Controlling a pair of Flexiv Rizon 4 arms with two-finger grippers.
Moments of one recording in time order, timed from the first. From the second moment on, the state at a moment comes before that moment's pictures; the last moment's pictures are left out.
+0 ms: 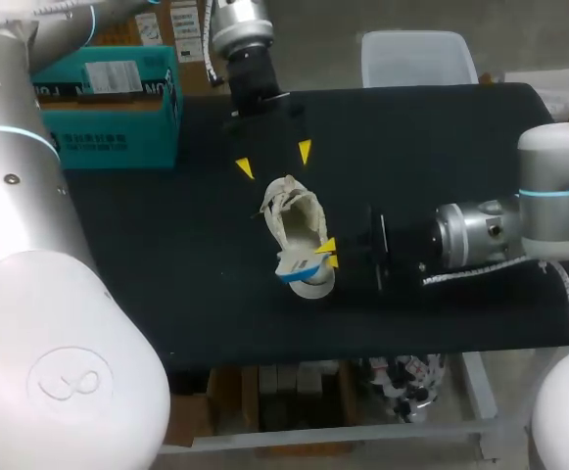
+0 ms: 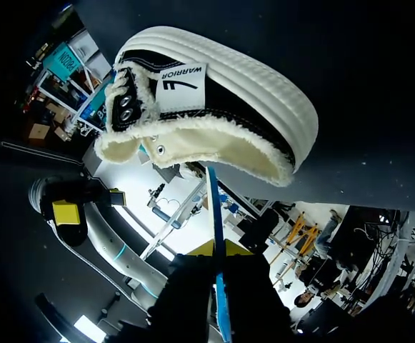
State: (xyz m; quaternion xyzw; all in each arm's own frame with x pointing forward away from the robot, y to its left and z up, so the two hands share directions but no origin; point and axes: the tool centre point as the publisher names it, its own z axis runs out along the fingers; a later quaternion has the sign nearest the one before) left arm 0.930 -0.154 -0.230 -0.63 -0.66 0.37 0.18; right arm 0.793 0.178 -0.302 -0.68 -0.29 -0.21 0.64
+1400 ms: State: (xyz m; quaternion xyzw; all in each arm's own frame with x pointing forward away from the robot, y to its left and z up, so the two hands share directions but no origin) left arm 0.868 -0.163 -0.287 -0.46 -0.76 0.45 0.00; right arm 0.817 0.183 -0.309 -0.67 -0.24 -0.23 0.67
